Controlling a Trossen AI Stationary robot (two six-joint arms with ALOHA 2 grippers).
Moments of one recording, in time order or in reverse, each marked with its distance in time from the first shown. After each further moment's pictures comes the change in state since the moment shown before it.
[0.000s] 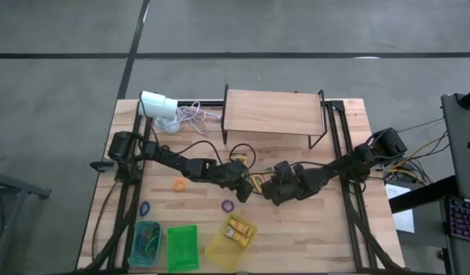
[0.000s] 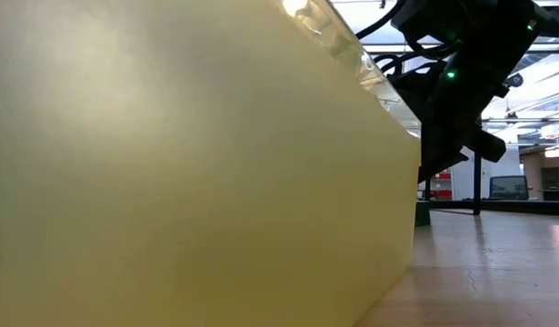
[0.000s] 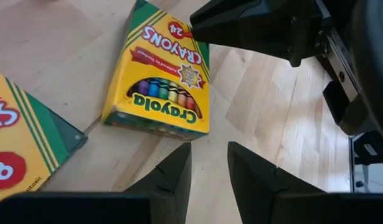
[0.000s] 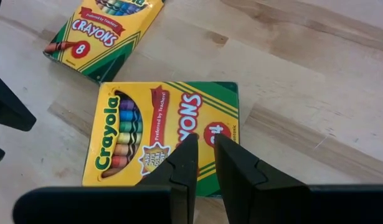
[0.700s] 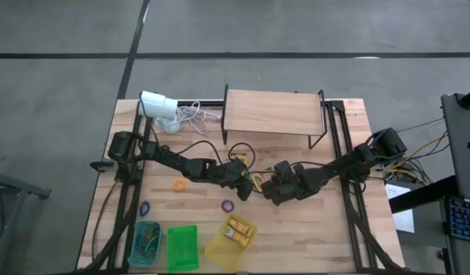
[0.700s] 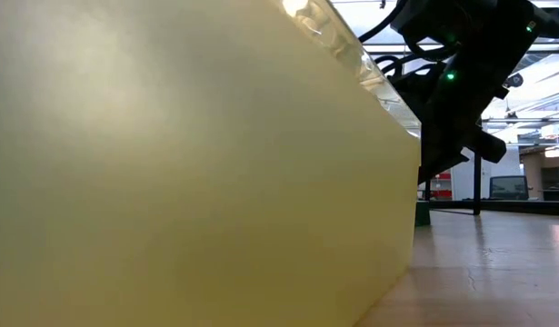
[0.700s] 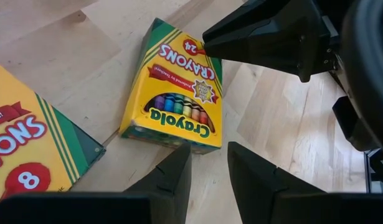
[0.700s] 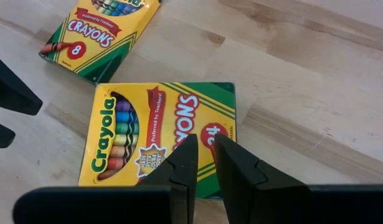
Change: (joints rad) left arm 0.000 0.000 0.000 0.000 -0.072 0.002; right arm 0.000 0.001 -0.002 -0.002 -0.001 0.001
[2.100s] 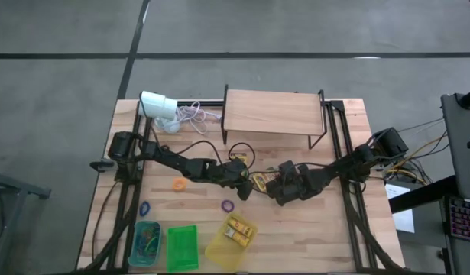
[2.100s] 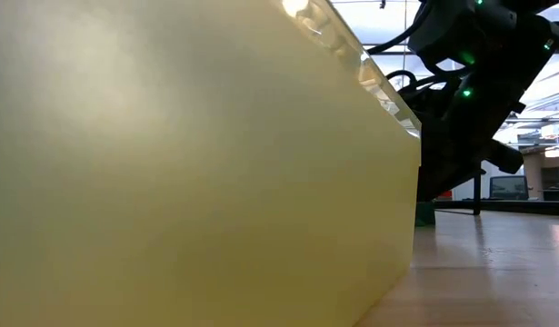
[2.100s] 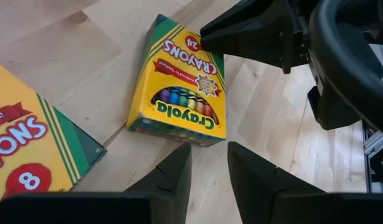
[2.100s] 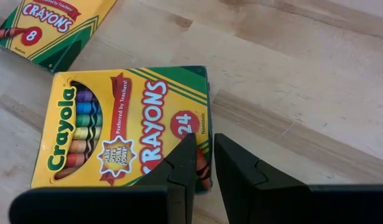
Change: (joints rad) left arm 0.000 0.001 0.001 0.000 0.000 -0.003; right arm 0.000 -0.001 -0.086 0.001 -0.008 0.052
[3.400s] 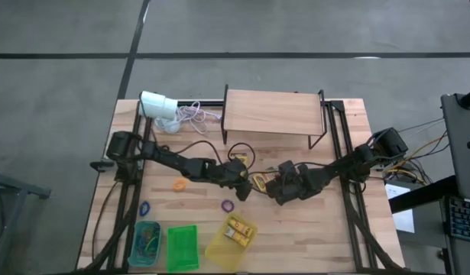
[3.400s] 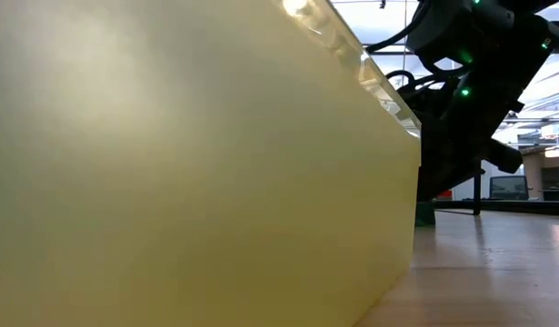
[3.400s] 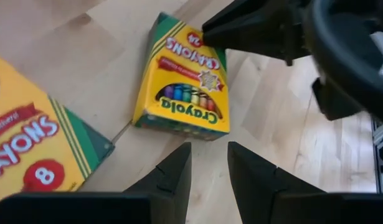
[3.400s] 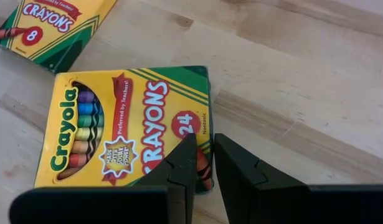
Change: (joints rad) left arm -0.003 -0.017 -0.001 -0.041 0.000 0.036; right arm 0.000 -0.002 0.008 0.003 -0.010 -0.004
